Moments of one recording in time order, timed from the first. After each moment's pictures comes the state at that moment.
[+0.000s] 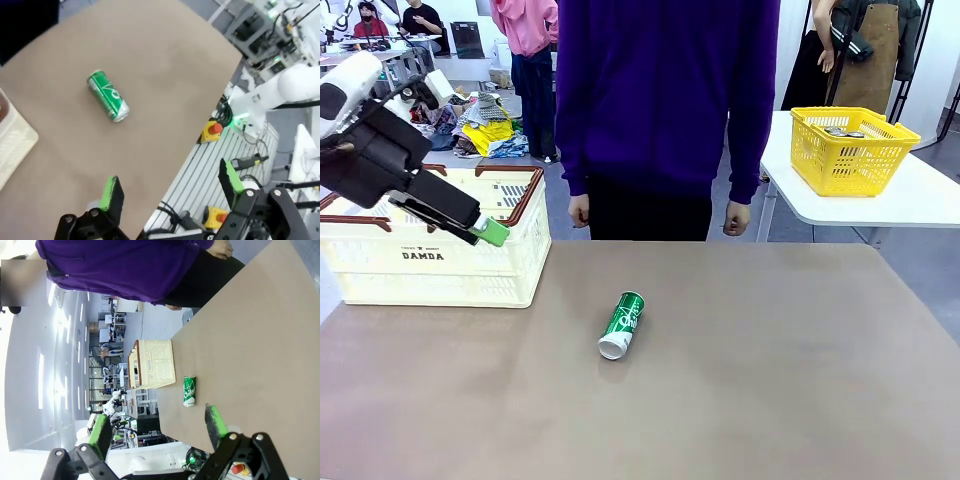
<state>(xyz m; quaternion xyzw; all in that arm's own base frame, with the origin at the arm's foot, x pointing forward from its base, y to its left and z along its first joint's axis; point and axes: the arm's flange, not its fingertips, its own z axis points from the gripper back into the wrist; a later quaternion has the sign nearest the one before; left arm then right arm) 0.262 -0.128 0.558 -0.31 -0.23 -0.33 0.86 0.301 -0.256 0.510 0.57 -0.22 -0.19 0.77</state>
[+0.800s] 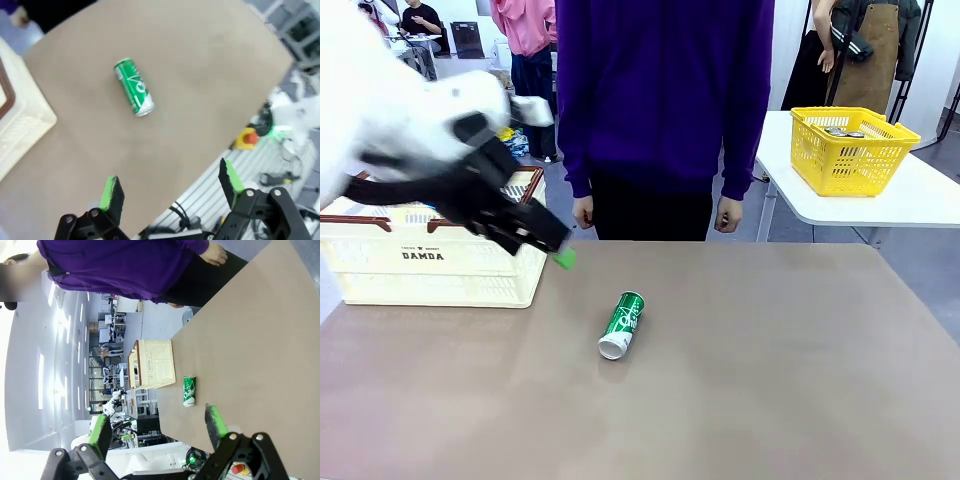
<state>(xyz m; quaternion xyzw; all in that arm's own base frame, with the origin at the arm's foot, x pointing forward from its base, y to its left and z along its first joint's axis) 0.245 -0.238 0.548 -0.15 -0.23 -0.27 0.92 0.301 -0.256 0.510 0.57 -0.22 -0.19 0.77</state>
